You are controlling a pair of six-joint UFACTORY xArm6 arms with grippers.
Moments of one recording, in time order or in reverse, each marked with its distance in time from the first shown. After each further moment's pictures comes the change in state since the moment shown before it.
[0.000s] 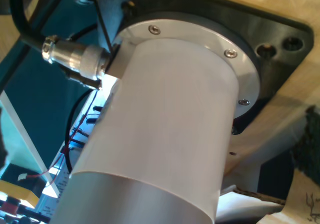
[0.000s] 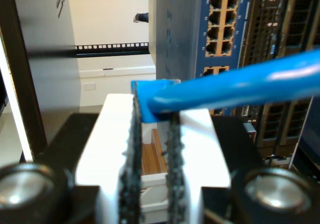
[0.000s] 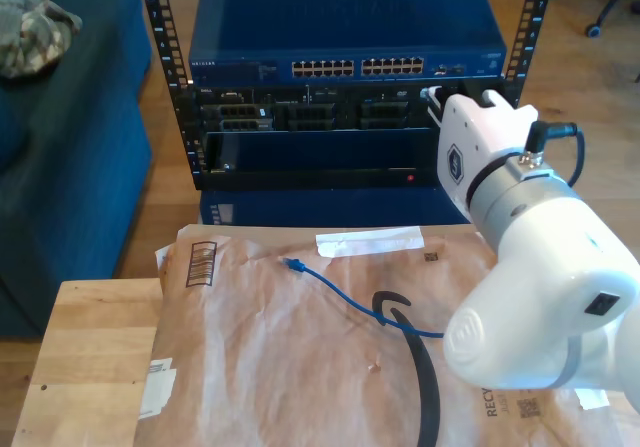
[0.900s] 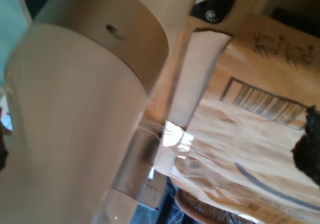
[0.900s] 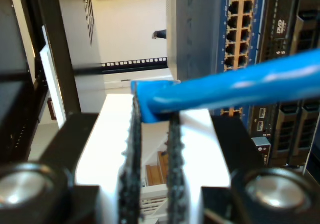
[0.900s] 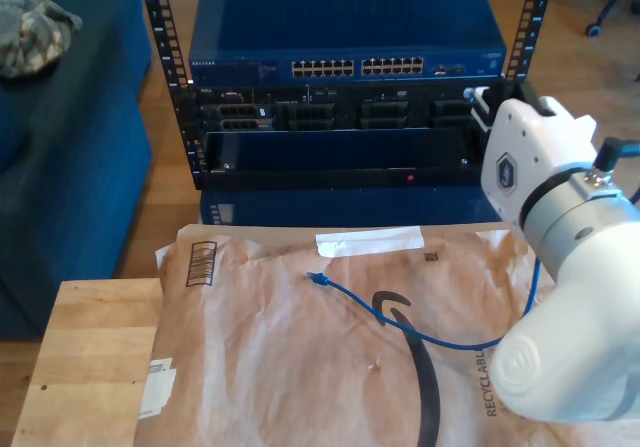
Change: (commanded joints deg) left arm -13.5 0.2 -14.0 -7.2 20.5 -9.8; right arm -2.5 -10.8 8.4 0.0 -0.1 1.1
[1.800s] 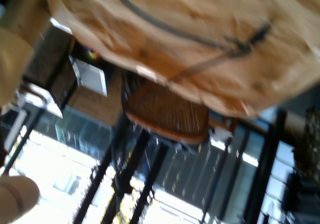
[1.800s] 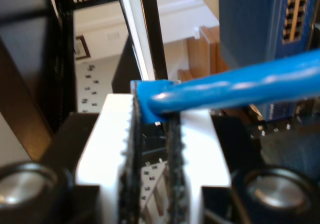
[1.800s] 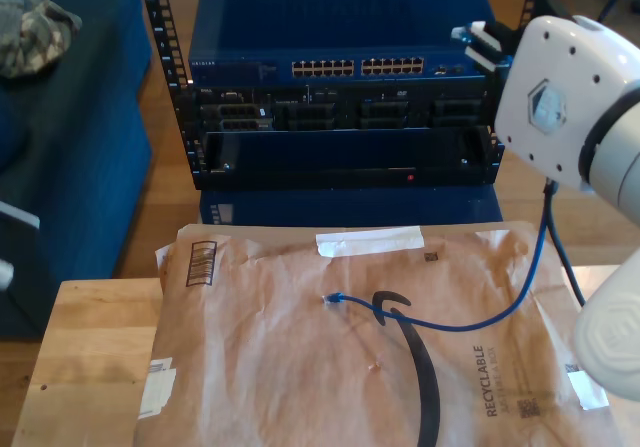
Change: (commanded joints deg) left arm -29.9 16.4 -28.1 -26.5 5.9 -39.8; right arm -1.7 -20.6 -1.8 -0.2 21.1 0.2
